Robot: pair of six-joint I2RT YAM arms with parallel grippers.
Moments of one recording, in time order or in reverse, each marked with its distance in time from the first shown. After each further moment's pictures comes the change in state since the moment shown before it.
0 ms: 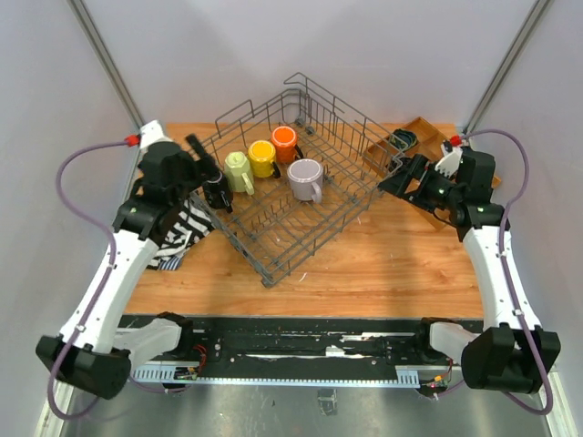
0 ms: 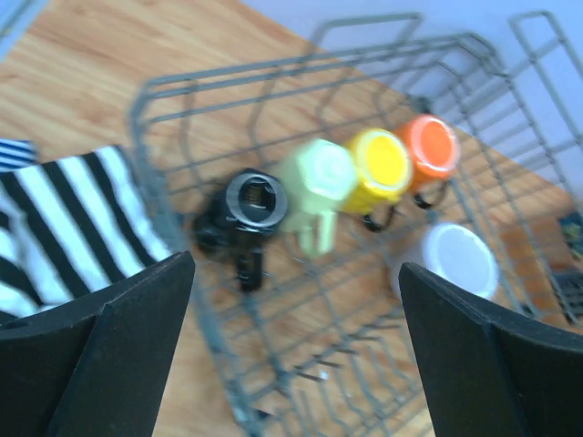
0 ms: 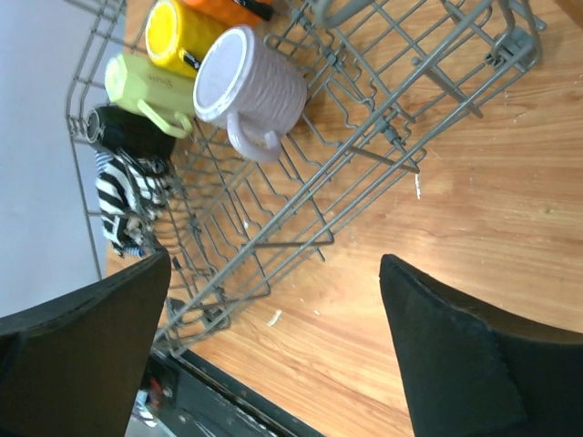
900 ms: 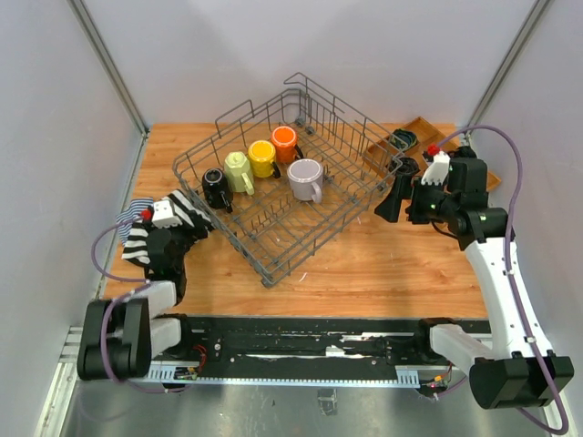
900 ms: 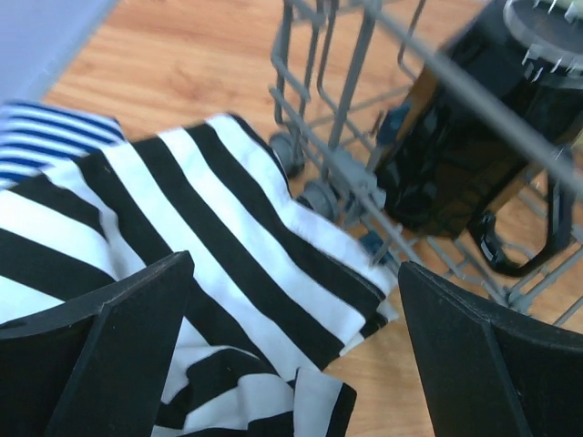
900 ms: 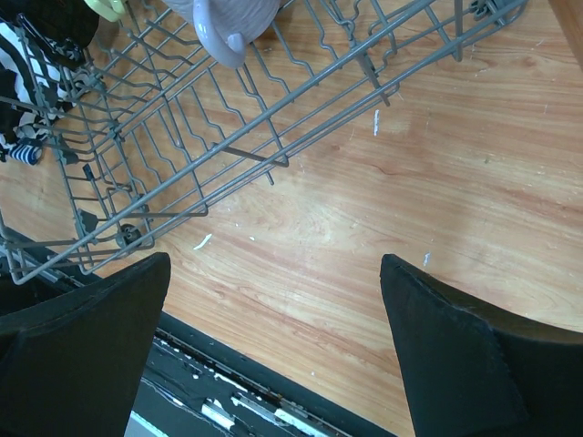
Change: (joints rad) left arm 0.455 -0.031 -1.083 1.265 0.331 0.456; right arm 0.144 -0.093 0.100 -0.329 0.154 -0.325
